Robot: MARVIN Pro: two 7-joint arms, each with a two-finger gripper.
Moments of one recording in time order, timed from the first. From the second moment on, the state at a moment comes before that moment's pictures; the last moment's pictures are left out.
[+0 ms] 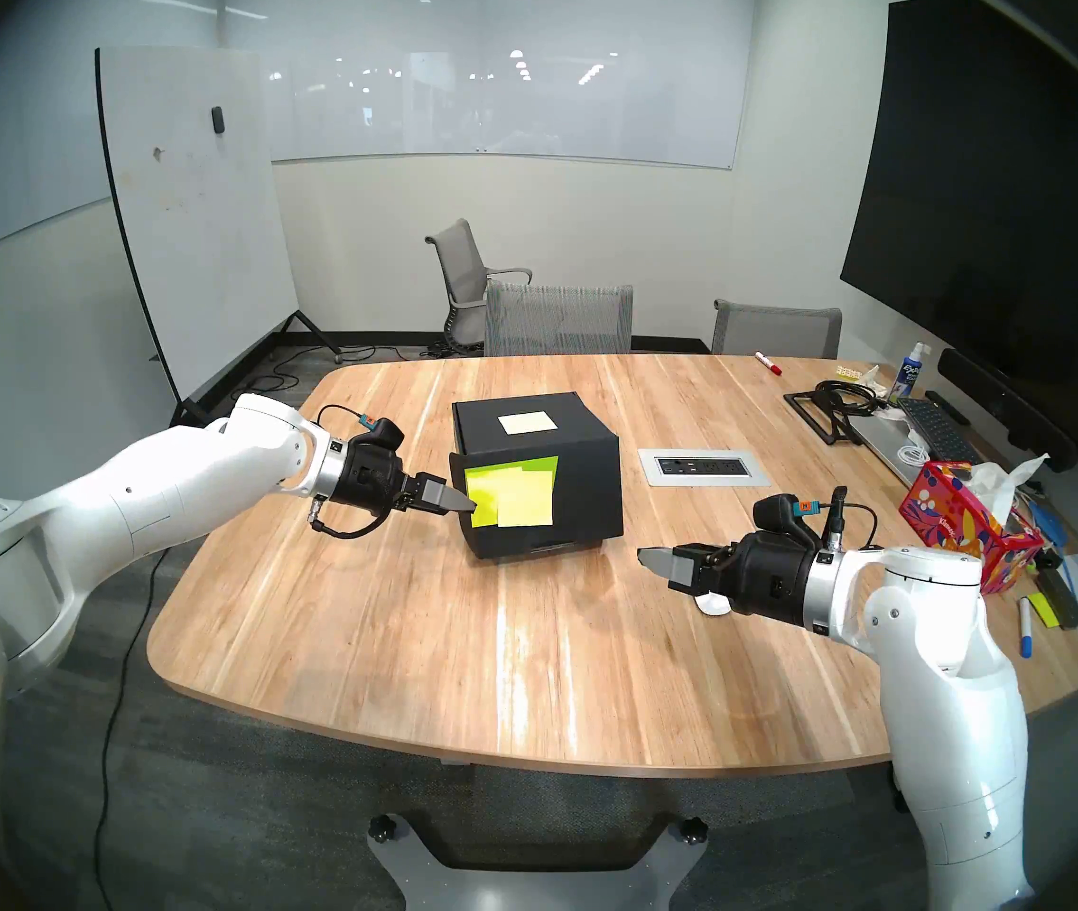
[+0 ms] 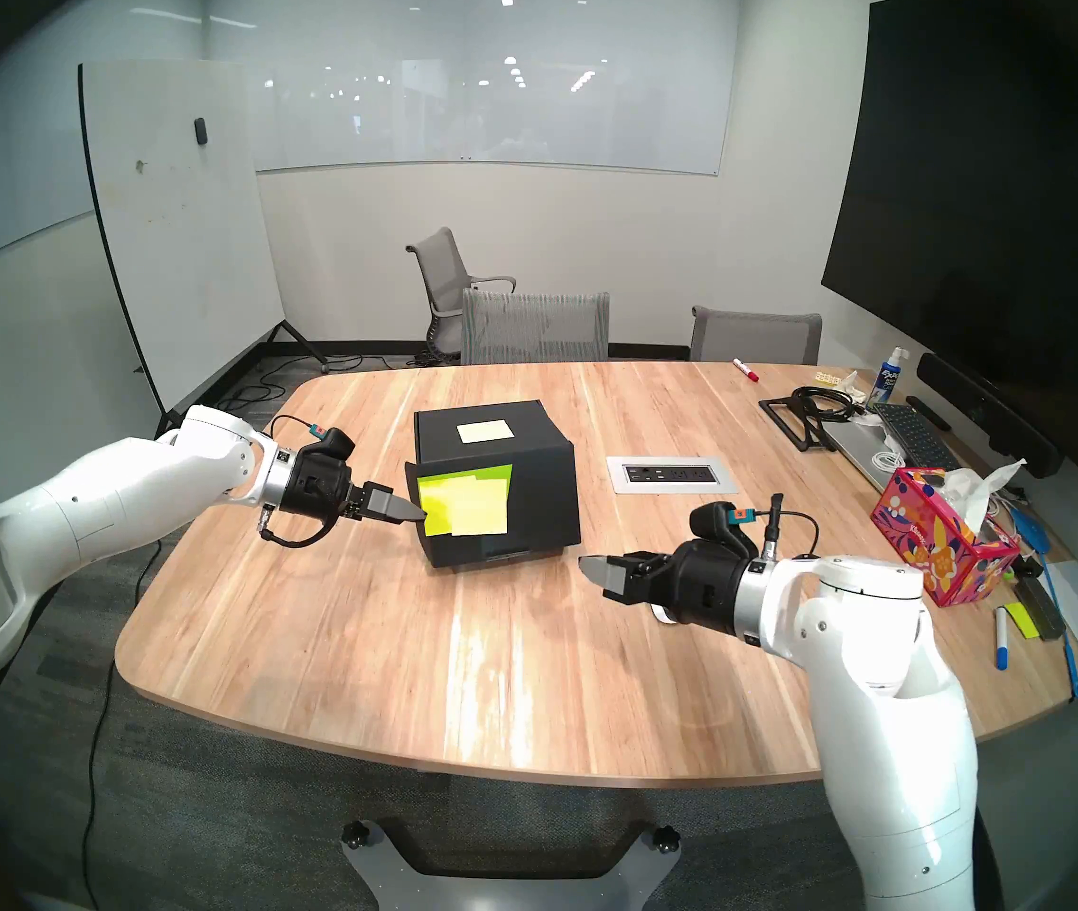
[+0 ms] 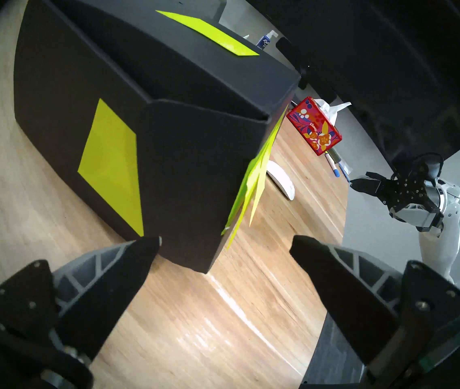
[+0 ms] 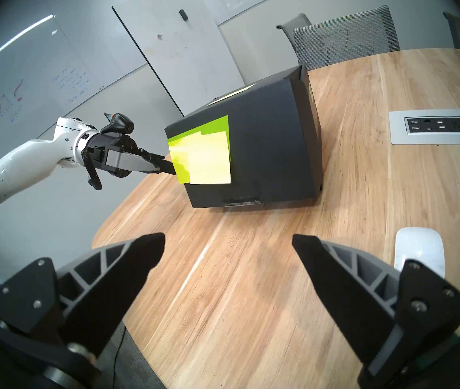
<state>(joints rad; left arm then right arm) 0.48 -0.79 -0.27 -1.00 -1.31 0.65 -0.88 -1.71 -1.20 1.71 -2.07 0.61 0.96 0.51</state>
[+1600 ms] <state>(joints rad) 0.37 -0.92 -0.28 -0.78 -1.22 0.68 -0.99 -1.71 -1.20 1.71 -2.07 0.61 0.96 0.51</state>
